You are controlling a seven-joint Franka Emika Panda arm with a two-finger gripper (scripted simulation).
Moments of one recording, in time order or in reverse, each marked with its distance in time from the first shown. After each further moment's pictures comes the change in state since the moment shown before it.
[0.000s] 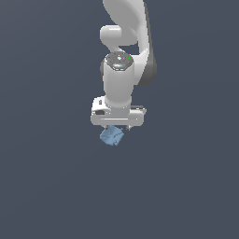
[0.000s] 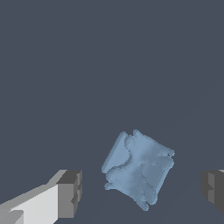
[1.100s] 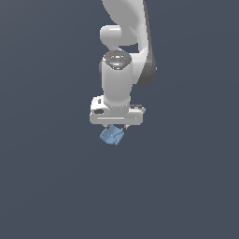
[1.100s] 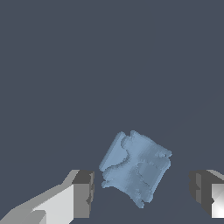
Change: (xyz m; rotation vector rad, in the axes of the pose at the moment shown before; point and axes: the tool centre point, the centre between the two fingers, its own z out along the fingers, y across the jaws) arm -0.002 0.003 -0.003 0.004 -0.004 -0.004
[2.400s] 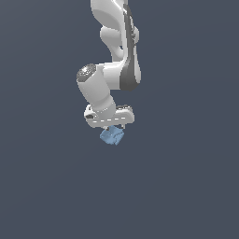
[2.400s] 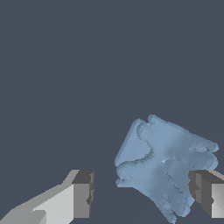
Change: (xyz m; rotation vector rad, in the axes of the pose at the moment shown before) arm -0.028 0.007 0.043 0.308 0.010 0.074
